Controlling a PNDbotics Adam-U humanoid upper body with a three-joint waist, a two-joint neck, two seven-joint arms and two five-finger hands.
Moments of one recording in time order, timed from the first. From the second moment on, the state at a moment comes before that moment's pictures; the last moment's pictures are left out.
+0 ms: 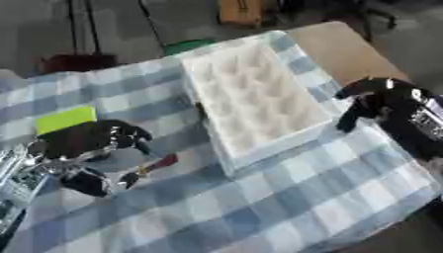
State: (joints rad) left arm -0.56 0.51 -0.35 -1.49 -0.76 -0.48 -0.48; right arm -0.18 -0.40 -0.08 -1.93 -0.33 -0.18 0.63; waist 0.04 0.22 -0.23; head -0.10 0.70
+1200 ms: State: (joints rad) left arm -0.64 0.44 -0.37 -1.38 -0.94 -0.52 -0.45; right arm -0.18 -0.40 -0.07 -1.93 -0.33 -0.18 0.64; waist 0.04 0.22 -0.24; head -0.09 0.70
